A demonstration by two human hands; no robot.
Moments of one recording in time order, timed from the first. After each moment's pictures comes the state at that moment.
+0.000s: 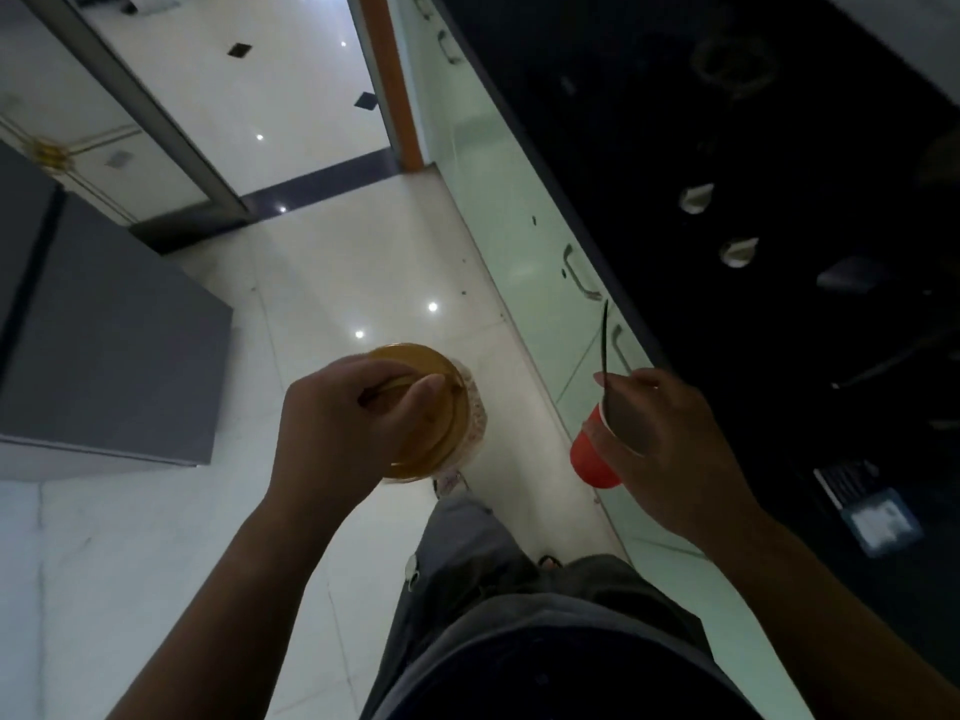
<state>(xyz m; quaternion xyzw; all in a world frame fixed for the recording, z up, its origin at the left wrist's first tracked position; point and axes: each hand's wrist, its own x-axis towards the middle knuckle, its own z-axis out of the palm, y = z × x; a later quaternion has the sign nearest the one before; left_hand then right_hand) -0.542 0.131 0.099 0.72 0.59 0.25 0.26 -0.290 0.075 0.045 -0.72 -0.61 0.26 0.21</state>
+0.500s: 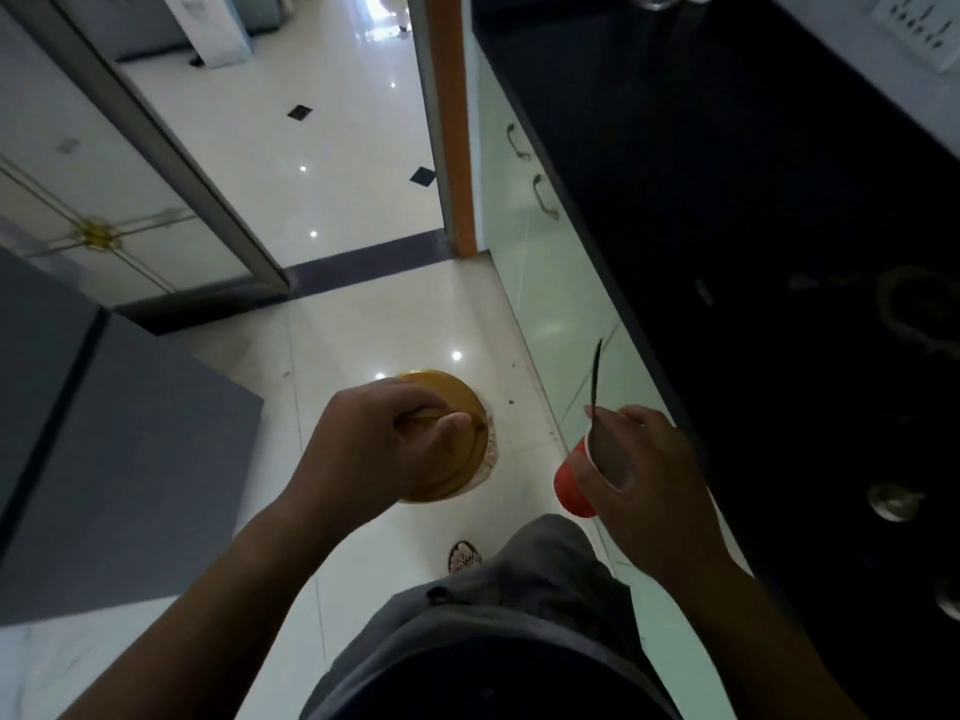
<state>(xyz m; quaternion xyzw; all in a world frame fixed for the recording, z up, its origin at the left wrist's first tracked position) -0.616 0.470 0.108 0.74 0.57 0.20 0.30 -0.383 0.419 0.040 -0.71 -0.63 0.24 0.24</state>
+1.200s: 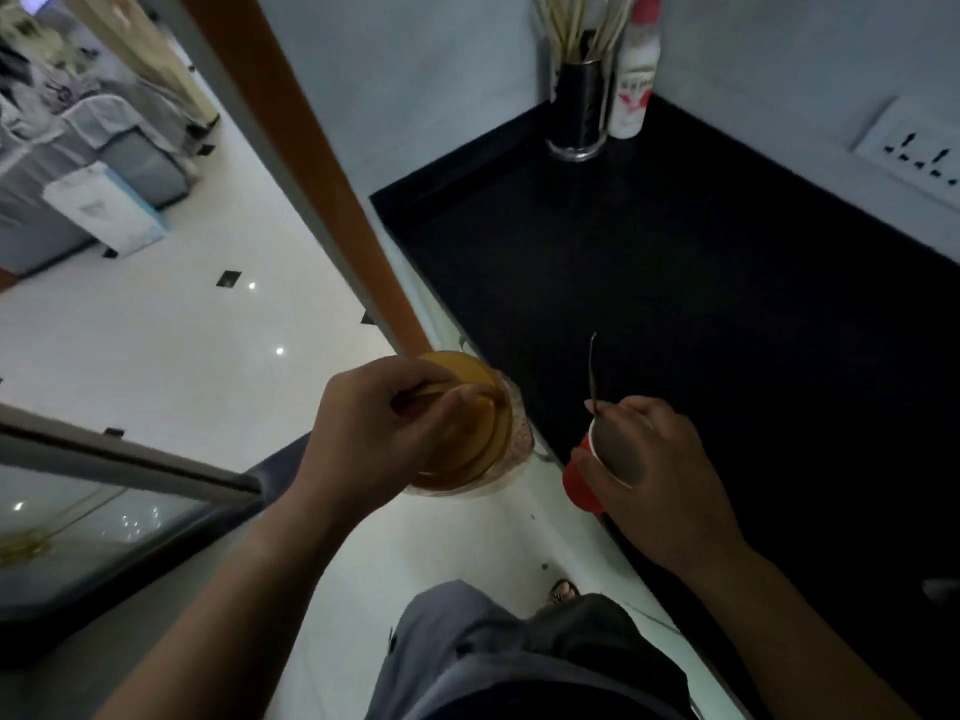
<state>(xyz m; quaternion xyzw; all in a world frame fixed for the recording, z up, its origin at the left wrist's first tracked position) -0.521 0.927 0.148 0.81 0.45 0.24 0.28 -0.313 0.820 0.062 -0.74 -0.55 0.23 0.31</state>
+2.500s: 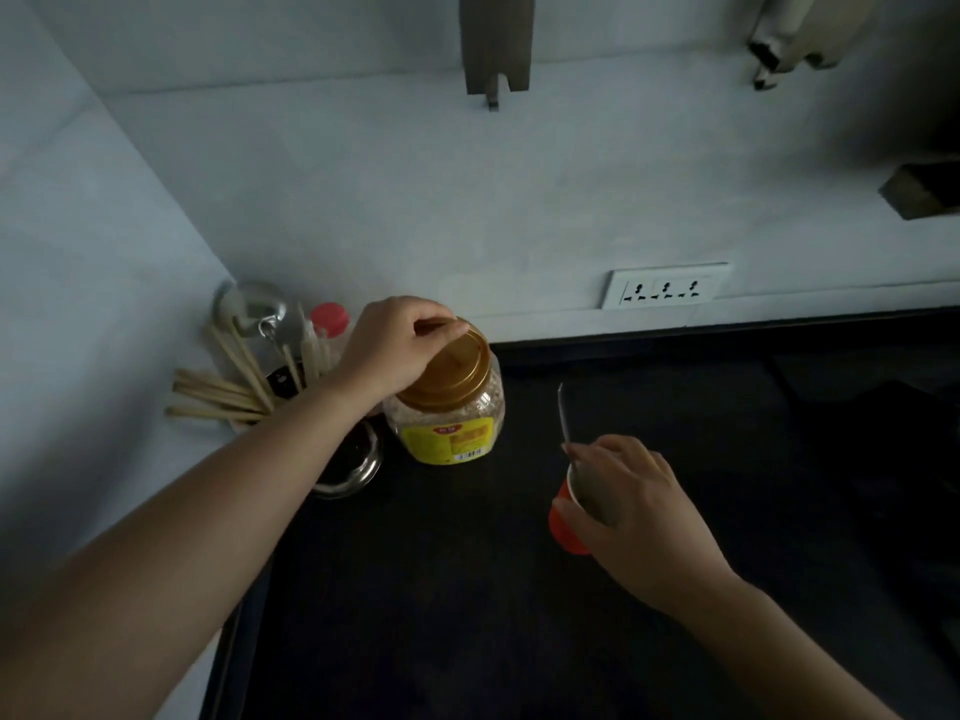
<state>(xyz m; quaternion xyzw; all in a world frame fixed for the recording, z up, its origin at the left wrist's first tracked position) -0.089 1.382 0.123 0.94 -0.05 0.09 0.33 -0.192 1.119 0.078 -0.95 -0.14 0.06 0.26</state>
